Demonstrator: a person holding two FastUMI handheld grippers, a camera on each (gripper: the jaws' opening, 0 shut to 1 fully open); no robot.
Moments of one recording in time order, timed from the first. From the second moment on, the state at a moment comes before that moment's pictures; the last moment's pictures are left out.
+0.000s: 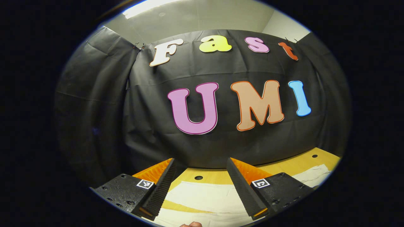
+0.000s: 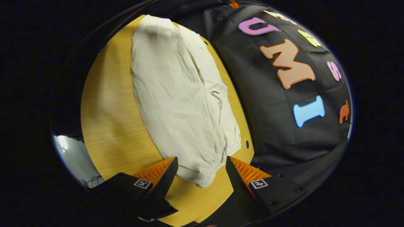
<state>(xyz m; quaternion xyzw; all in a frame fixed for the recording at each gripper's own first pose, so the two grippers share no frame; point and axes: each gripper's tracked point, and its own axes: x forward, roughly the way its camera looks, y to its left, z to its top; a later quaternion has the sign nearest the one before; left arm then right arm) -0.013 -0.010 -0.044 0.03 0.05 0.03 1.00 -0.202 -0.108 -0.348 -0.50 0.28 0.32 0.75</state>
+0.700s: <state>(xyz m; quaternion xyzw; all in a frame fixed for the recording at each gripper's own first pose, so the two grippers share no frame) -0.028 0.006 -0.054 0.04 0.06 0.05 1.00 -0.185 -0.108 -0.391 -0.54 0.29 0.35 0.70</state>
